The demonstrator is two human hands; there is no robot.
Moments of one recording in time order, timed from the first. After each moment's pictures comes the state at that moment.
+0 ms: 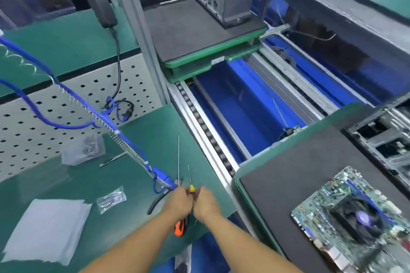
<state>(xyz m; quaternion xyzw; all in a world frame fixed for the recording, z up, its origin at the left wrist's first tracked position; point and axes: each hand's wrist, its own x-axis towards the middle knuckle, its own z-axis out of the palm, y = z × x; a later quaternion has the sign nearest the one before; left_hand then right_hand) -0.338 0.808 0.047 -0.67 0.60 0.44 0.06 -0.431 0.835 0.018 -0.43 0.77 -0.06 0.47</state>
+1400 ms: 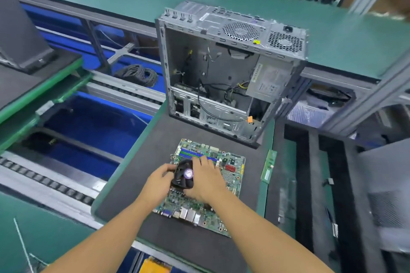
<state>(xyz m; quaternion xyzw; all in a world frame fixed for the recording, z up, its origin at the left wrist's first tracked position) -0.646 0.881 0.080 -0.41 0.70 0.58 -0.03 -0.755 1.006 0.106 -0.41 0.89 -0.06 0.17</state>
